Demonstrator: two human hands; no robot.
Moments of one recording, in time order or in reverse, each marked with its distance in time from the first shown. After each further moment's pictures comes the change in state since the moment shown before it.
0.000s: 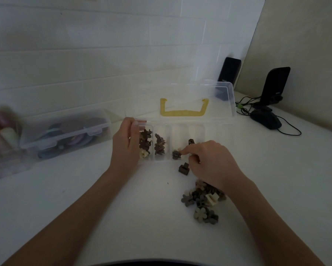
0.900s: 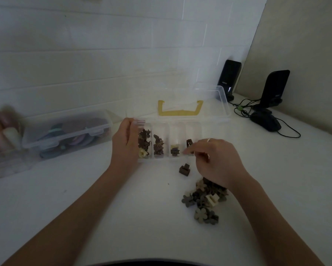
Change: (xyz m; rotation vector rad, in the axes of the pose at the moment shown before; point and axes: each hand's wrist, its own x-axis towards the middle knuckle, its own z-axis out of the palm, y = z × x) left_hand 0.004 -0.003 -0.001 -0.027 0.019 -0.063; right_hand -0.002 0.007 -0.004 0.100 0.166 -0.084
